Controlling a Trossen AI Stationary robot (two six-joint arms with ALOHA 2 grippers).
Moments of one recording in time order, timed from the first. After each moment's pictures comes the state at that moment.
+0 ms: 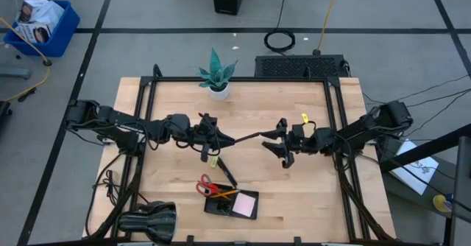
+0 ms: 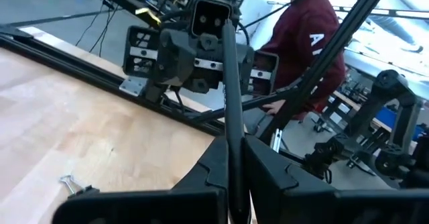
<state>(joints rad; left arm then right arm) -0.04 1.37 0.65 0.71 0.15 -0.50 0.18 1.45 0.33 1.44 0.21 0.25</state>
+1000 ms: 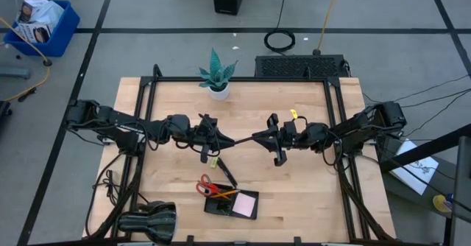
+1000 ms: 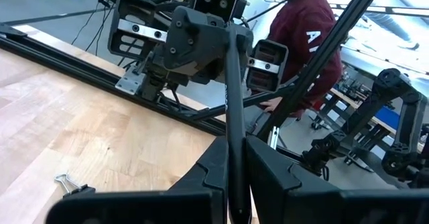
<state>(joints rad) -0.04 1.37 0.65 0.71 0.15 -0.50 0.11 1.52 0.47 1.43 0.05 0.19</state>
